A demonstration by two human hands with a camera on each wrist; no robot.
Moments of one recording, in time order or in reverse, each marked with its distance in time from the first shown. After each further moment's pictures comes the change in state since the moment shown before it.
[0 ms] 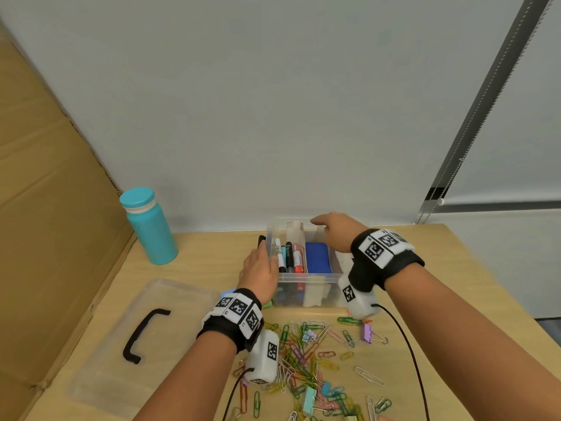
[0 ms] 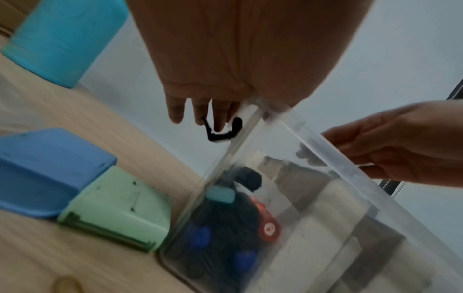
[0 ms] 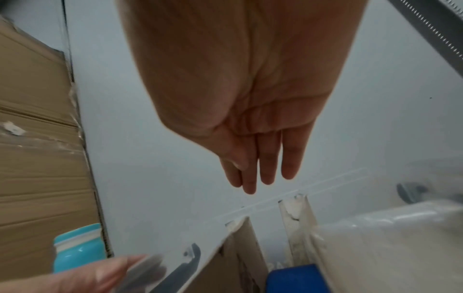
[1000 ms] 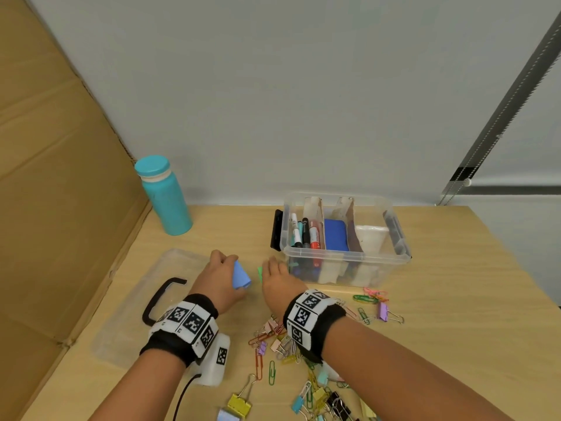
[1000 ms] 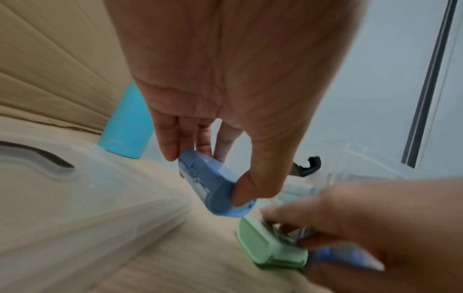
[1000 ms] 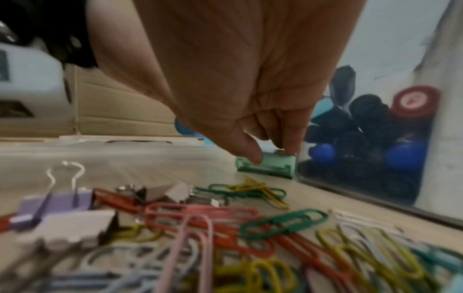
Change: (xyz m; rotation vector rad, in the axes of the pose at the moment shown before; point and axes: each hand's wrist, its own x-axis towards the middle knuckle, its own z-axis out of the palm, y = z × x) left_hand -0.057 -0.075 -0.054 0.387 -0.146 -0.151; right_hand -0.035 -0.091 0.172 -0.381 -0.152 -0.234
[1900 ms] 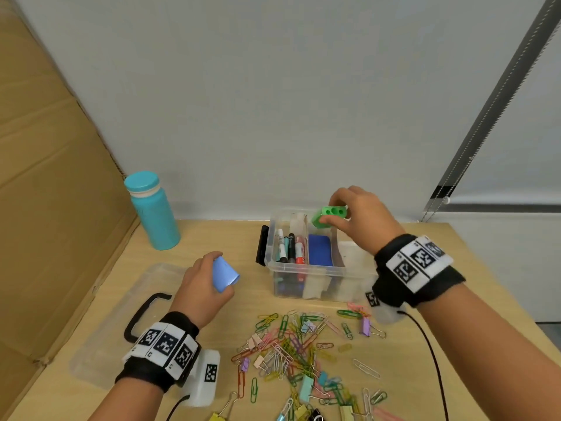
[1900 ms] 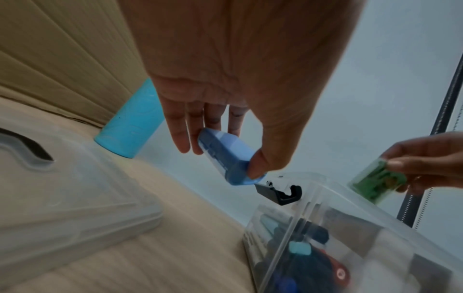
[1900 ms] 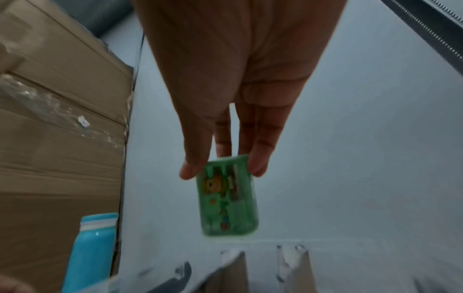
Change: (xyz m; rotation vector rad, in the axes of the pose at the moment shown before) left_hand -0.009 0.006 -0.008 -0.299 0.269 0.055; right_hand -0.064 0.146 -0.137 0.335 0.600 0.101
